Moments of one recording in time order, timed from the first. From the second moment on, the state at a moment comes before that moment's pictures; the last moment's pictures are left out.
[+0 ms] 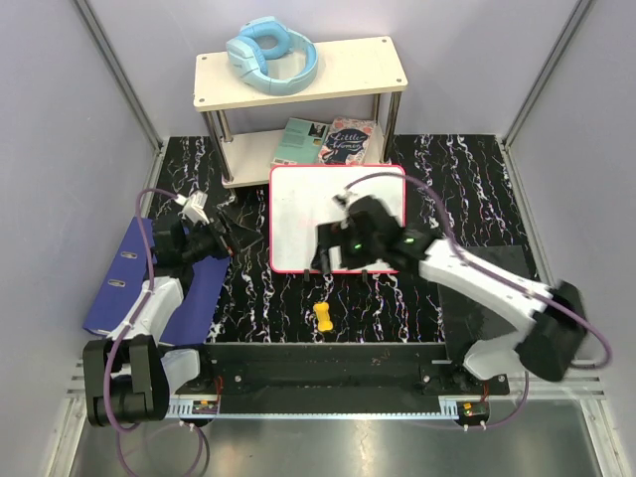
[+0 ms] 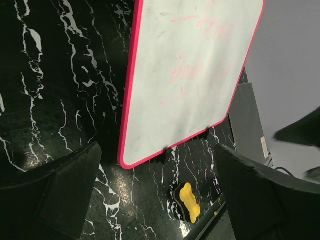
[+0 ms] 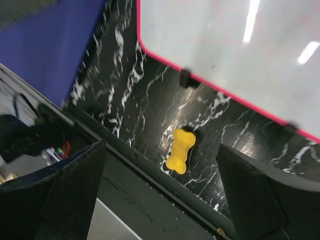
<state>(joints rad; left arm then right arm) 0.10 1.11 0.51 0.15 0.80 -0.54 0.80 1.30 1.12 -0.49 -0.10 0.58</state>
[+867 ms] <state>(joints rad) 0.10 1.13 0.50 0.18 0.83 -0.57 1.12 1.85 1.33 -0.83 0.00 0.86</state>
